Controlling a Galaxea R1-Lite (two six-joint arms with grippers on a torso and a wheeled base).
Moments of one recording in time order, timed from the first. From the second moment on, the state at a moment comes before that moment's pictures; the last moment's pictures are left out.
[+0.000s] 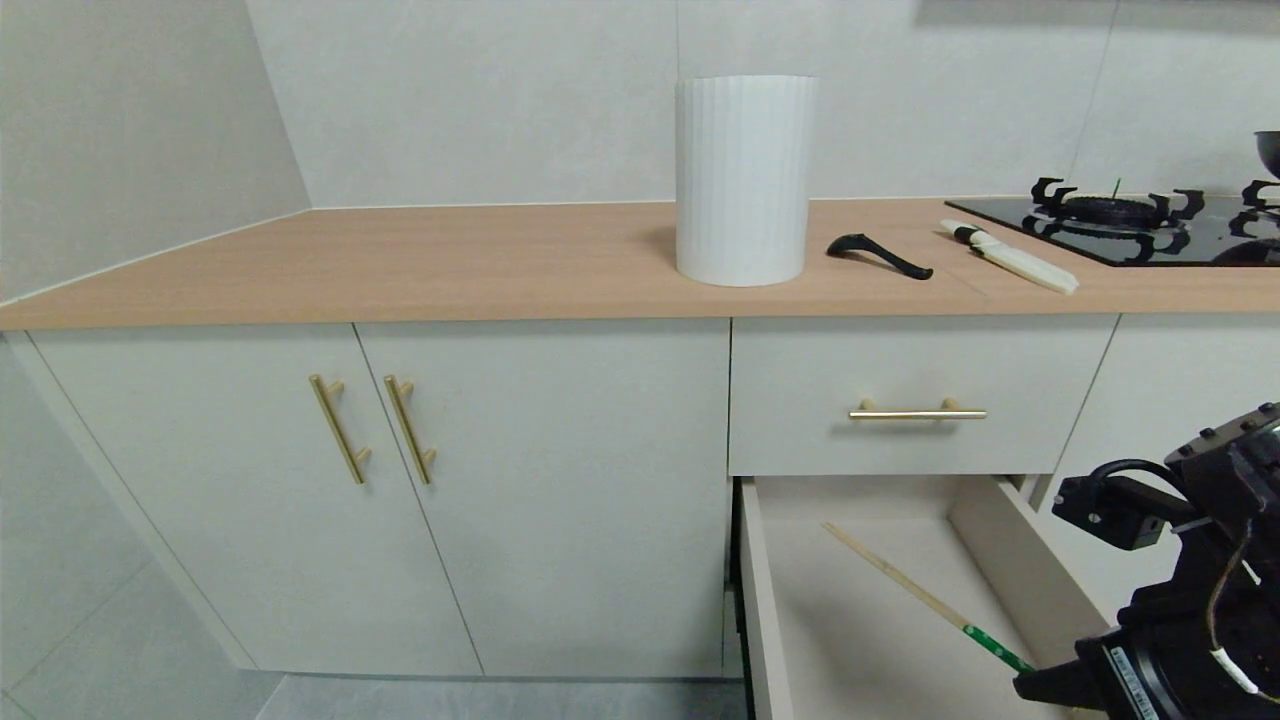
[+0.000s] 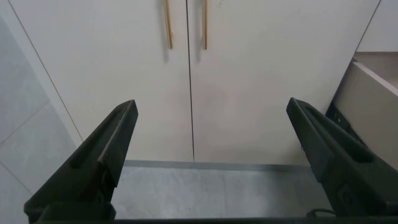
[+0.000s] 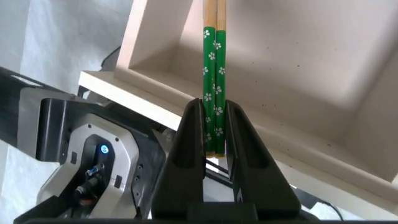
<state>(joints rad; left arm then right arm) 0.01 0.00 0.00 0.00 0.03 0.00 0.50 1.35 -0.74 0.37 0.14 0.25</state>
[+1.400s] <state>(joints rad) 0.01 0.00 0.00 0.00 0.03 0.00 0.42 2.17 -0.97 0.02 0.12 0.39</state>
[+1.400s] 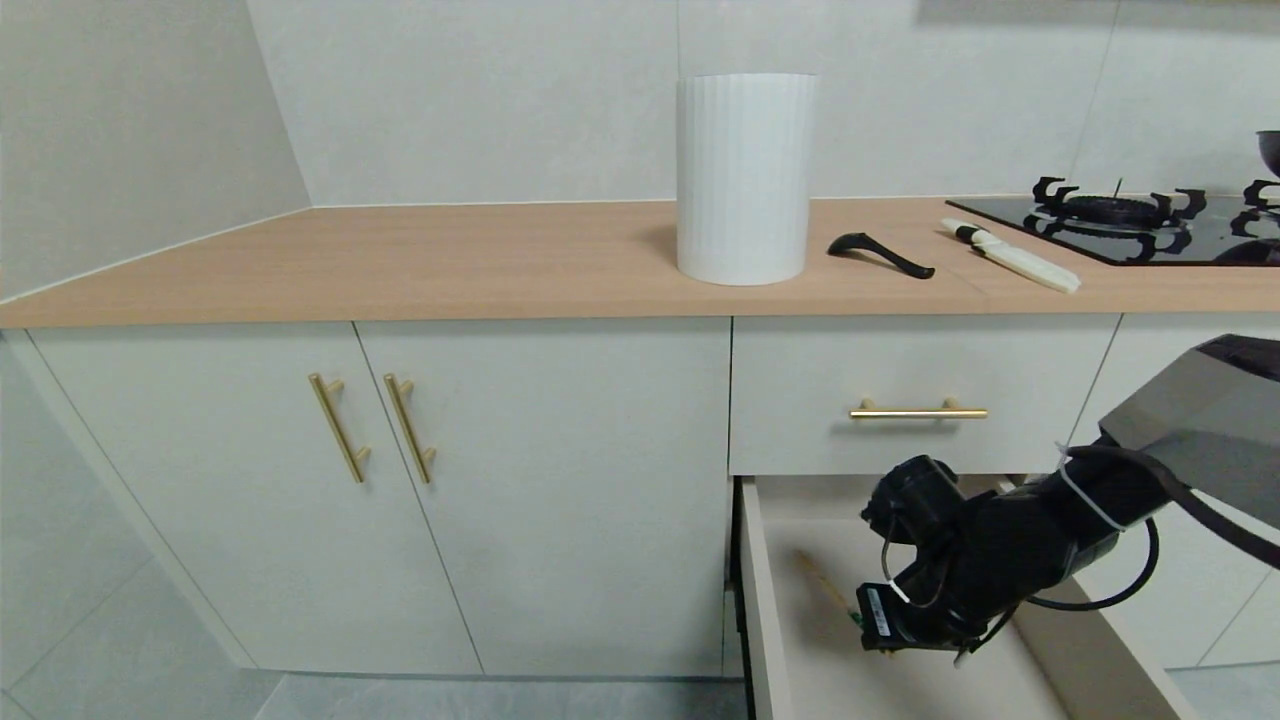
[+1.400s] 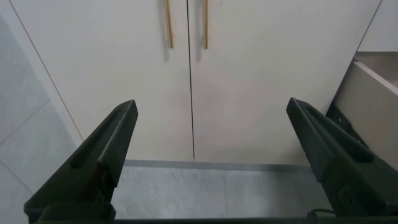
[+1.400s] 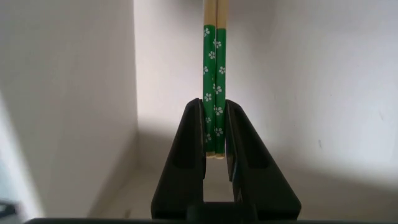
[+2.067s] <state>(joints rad) 0.01 0.00 0.00 0.00 0.03 0.00 0.48 2.27 -0.97 0.00 -0.02 0.41</state>
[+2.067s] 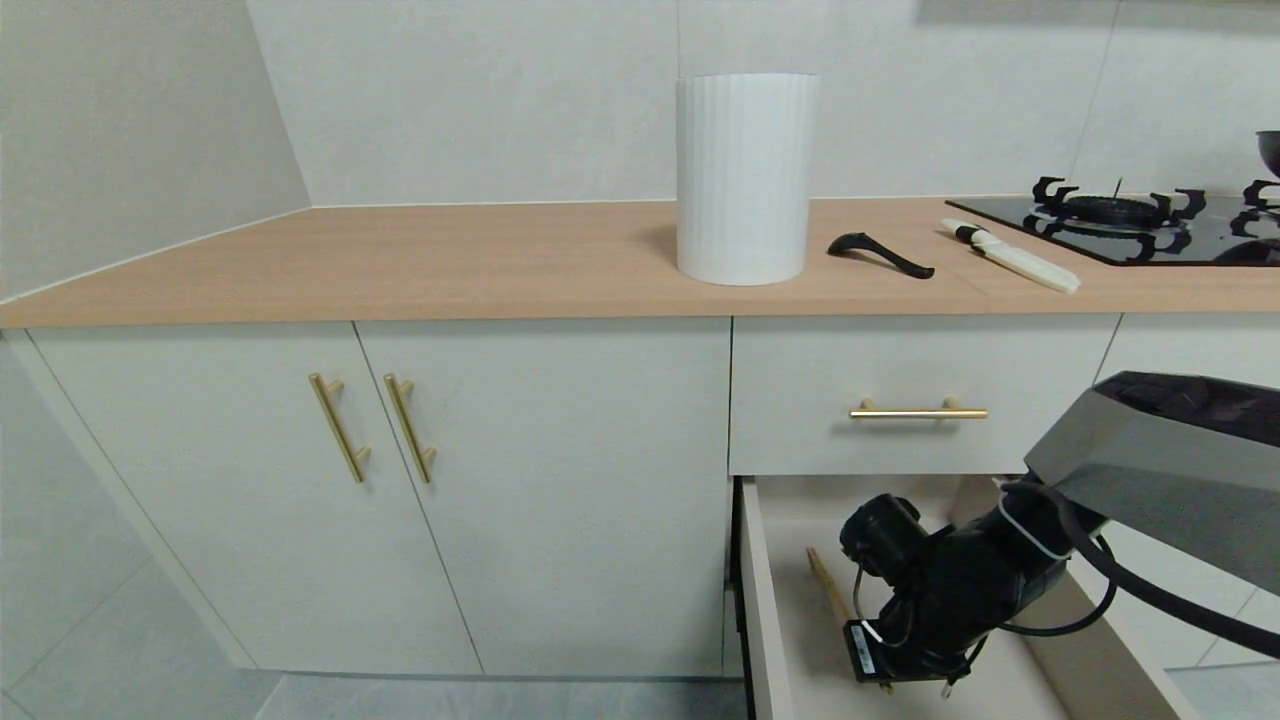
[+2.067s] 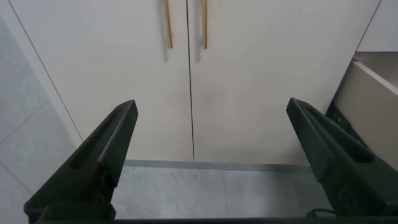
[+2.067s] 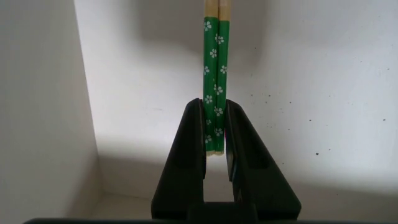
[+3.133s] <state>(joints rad) 0.01 0.00 0.00 0.00 0.03 0.00 0.45 2.05 -0.88 0.03 -0.02 0.40</state>
